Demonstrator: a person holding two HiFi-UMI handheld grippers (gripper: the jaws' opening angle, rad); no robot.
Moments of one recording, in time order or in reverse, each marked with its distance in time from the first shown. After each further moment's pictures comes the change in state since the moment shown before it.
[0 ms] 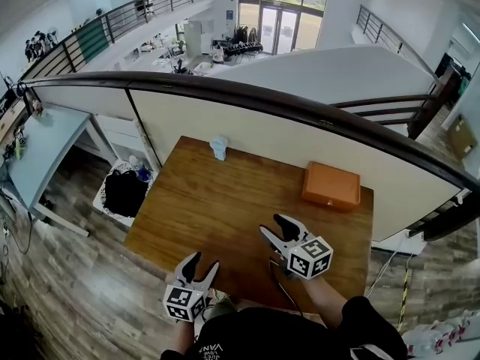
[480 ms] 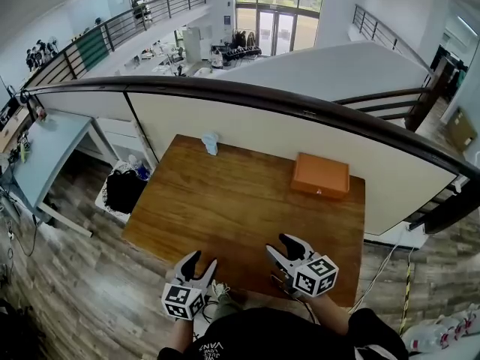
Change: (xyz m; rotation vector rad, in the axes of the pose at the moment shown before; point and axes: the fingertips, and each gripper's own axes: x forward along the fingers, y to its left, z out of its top) left arm -0.023 -0.058 -0.002 0.029 -0.016 0.018; right arm -0.111 0.024 -0.046 0.093 0.001 -0.026
